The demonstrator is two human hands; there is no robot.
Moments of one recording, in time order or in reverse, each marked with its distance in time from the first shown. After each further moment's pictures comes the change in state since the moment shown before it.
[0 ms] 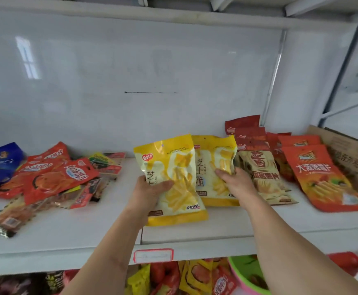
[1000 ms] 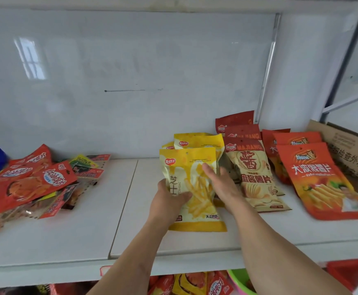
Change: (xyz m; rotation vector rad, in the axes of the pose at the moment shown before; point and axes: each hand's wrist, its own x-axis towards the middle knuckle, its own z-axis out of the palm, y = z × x) left_hand 0.025 -0.038 0.101 0.397 0.118 -0.040; right_hand 0.033 0.018 -0.008 0.156 -0.190 0.046
